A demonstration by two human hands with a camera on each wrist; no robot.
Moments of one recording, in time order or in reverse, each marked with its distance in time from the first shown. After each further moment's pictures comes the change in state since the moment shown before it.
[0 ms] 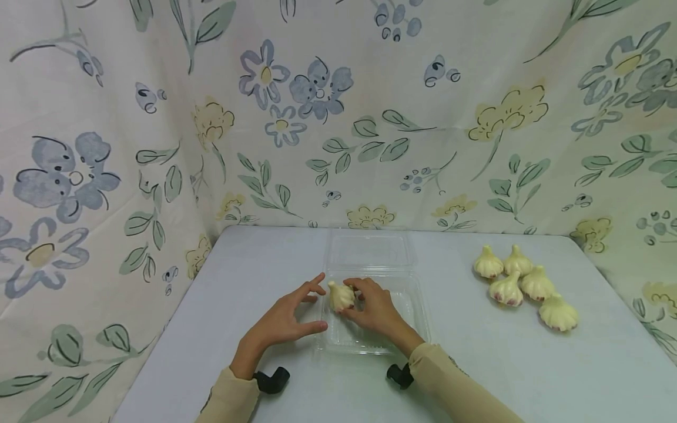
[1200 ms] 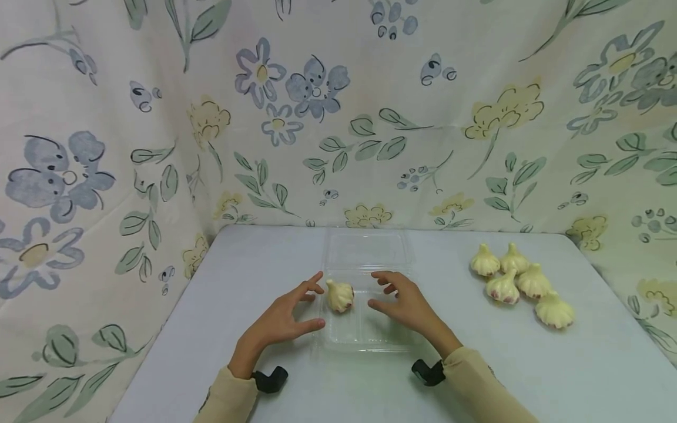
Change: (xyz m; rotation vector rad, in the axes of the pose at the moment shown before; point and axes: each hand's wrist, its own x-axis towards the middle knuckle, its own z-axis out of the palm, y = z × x) left_hand 0.001 0.002 0.001 0.031 0.003 -0.015; right_hand -0.021 0.023 -0.059 0.112 -0.041 0.109
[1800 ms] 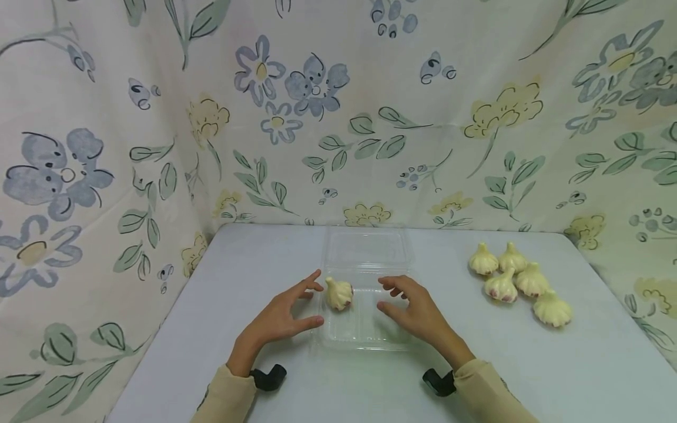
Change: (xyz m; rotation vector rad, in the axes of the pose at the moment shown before) left_hand -0.002 -0.002 -0.001 -0.002 0.017 0.001; right_hand -0.020 0.015 -0.006 -0.061 0.121 -0.222
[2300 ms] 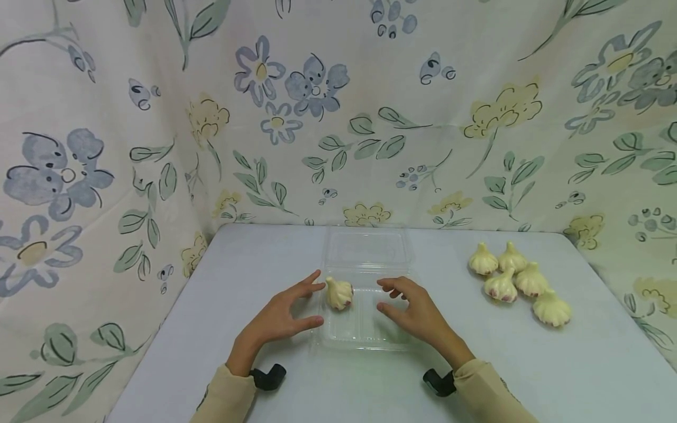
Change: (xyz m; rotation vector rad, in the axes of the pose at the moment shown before) left_hand -0.001 -0.002 -0.001 0.021 -0.006 0.038; right_hand -0.001 0.000 0.001 0.009 -0.011 -0.014
